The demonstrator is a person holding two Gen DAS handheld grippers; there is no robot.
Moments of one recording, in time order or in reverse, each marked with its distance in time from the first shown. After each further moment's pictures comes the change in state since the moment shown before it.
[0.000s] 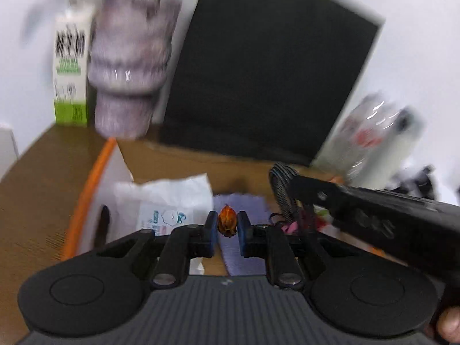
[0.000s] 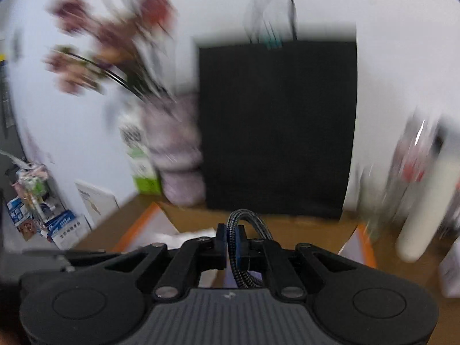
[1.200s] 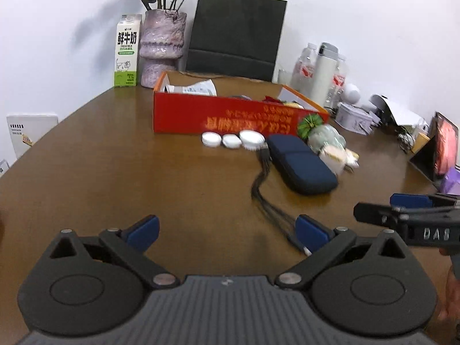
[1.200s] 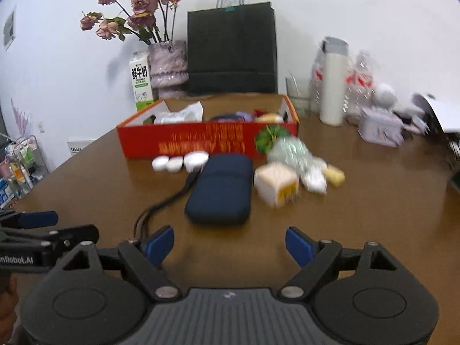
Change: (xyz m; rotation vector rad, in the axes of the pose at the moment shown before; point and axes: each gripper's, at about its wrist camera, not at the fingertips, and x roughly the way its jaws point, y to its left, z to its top) left arm -0.234 0.019 -0.286 0.146 -0.121 -0.001; right arm -0.237 0.042 -0.266 0.024 -0.002 -0.145
